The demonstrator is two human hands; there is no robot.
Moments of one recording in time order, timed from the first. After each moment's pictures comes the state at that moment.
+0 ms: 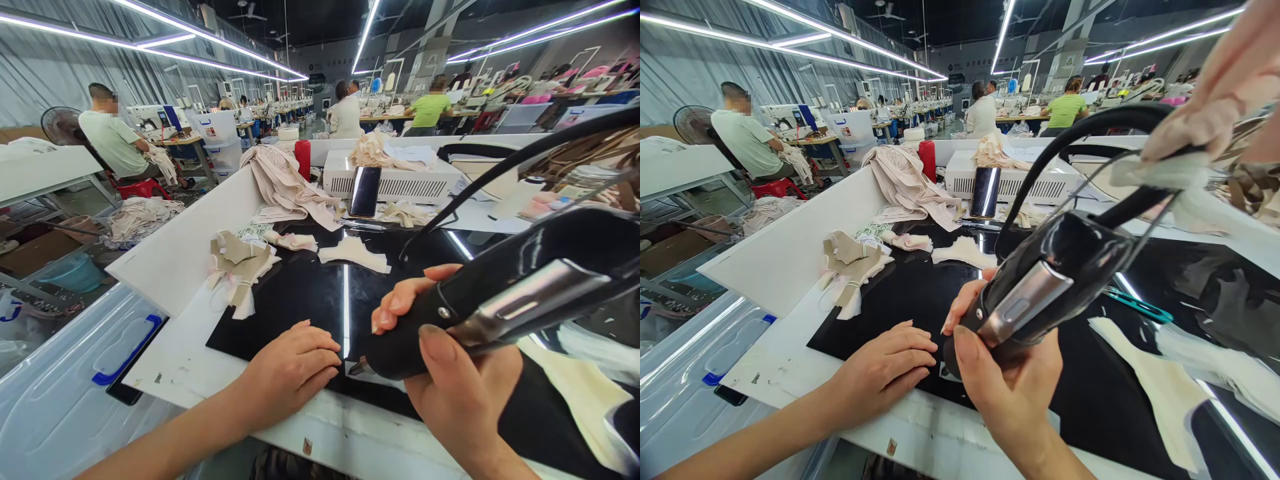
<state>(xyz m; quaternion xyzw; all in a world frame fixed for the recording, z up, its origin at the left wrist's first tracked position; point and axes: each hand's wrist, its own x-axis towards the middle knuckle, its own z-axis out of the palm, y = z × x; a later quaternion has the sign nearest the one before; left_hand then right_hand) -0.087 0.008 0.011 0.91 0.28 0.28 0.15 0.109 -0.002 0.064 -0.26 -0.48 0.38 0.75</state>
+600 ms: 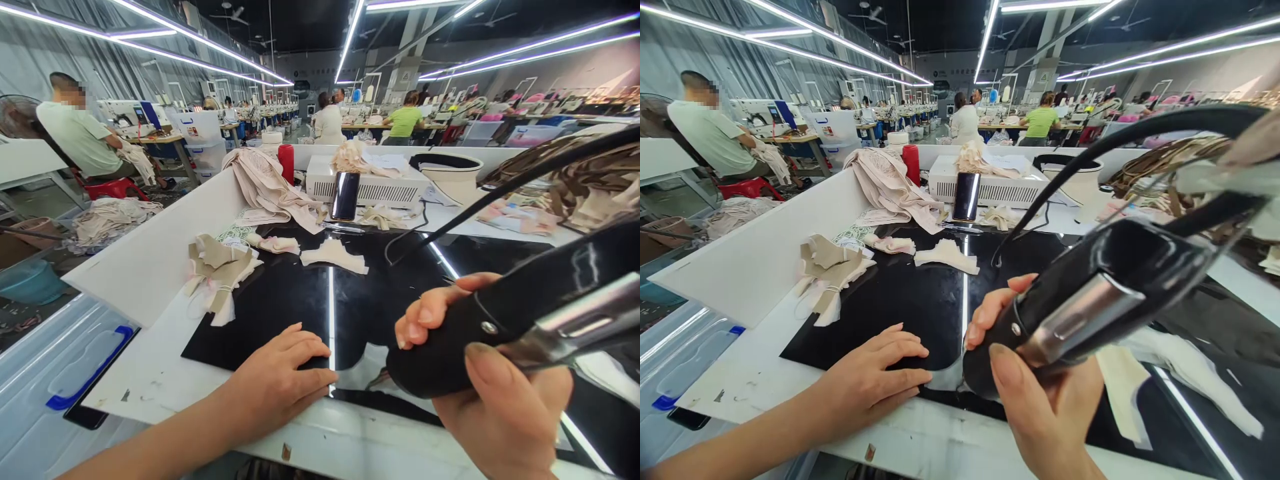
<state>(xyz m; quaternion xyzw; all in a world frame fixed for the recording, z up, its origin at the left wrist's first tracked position) -0.081 0.010 0.013 0.94 0.23 0.23 0.10 0.149 -0.021 0.076 -0.32 -0.48 0.33 0.74</state>
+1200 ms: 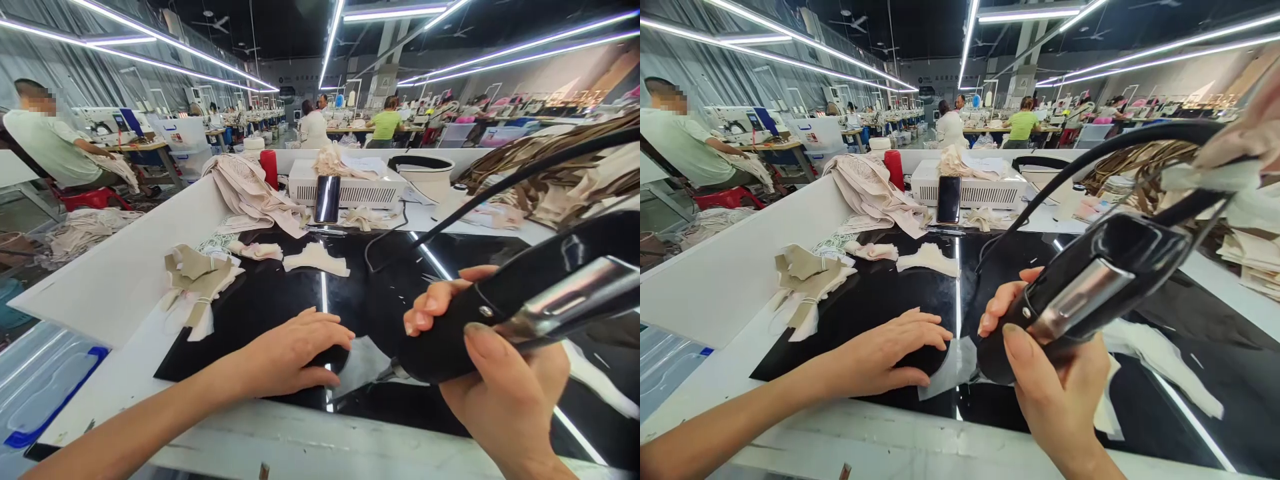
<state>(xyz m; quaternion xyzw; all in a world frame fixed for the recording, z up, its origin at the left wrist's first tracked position) -0.041 0.063 0.036 0.93 0.17 0.13 0.30 0.177 -0.012 0.077 -0.35 -0.45 0.29 0.77</state>
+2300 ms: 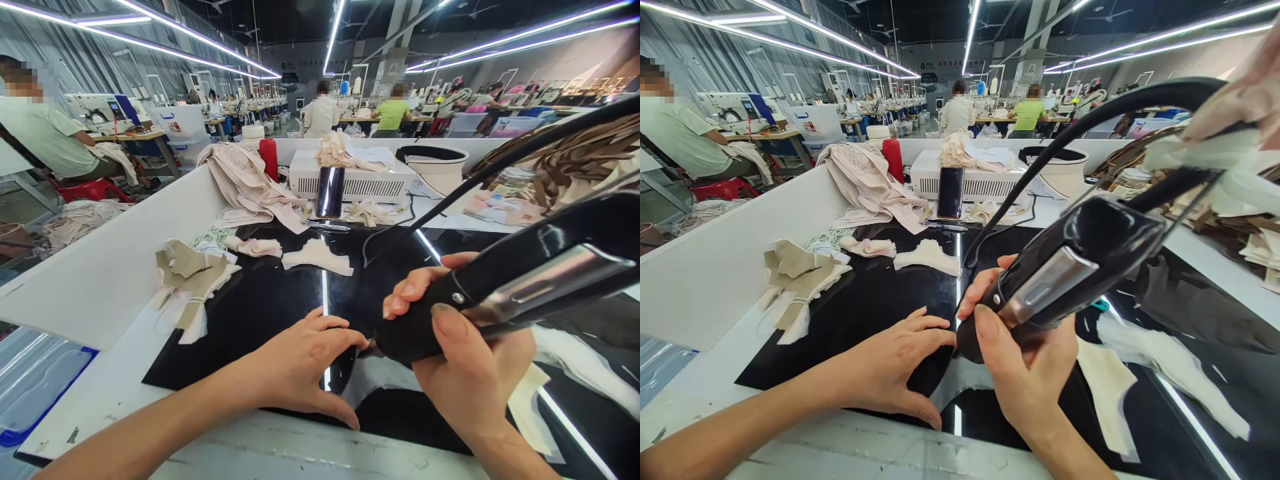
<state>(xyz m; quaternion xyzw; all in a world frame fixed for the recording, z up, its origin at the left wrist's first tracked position) -0.020 0.064 0.022 0.92 0.20 0.11 0.32 0.165 0.012 0.067 -0.32 -0.48 0.29 0.76</state>
